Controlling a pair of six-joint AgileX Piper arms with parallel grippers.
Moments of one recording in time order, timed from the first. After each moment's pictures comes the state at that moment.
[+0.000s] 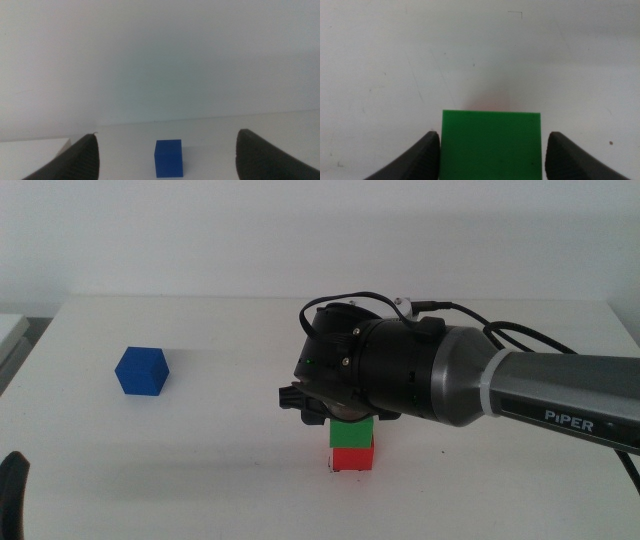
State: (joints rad) left arm -0.04 0.00 0.00 -0.17 0.02 0.20; right arm 0.92 1.98 -1.53 -0.60 0.99 1.18
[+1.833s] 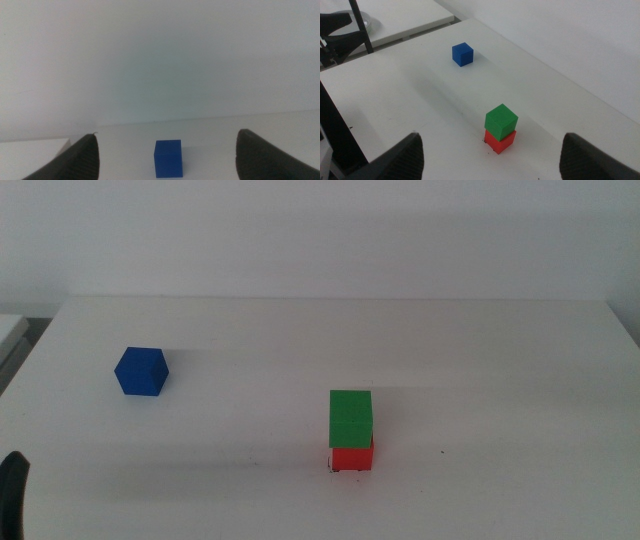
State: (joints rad) left arm -0.04 0.00 0.00 -0.17 0.02 0.20; right arm 0.99 0.62 -1.09 -0.21 0.98 0.09
